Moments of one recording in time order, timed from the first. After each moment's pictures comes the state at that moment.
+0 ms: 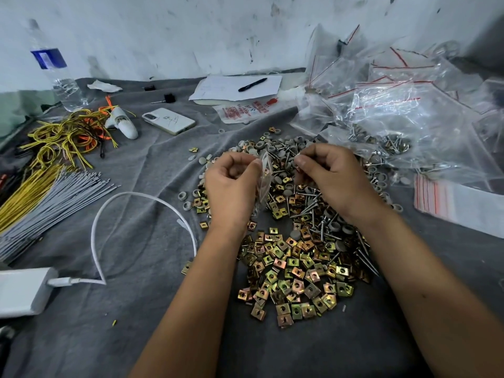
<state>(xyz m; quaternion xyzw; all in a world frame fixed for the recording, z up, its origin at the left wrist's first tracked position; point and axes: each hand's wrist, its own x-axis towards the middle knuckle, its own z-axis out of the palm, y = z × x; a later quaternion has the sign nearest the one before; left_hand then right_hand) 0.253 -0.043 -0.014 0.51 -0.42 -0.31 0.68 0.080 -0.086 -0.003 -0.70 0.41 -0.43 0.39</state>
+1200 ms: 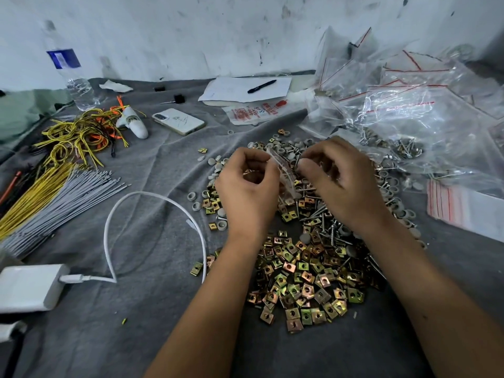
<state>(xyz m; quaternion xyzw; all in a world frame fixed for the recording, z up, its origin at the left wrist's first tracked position) 0.239 -0.037 -0.008 0.55 -0.44 -0.18 0.69 0.085 -0.078 -0.001 -0.78 0.39 -0.46 0.15</state>
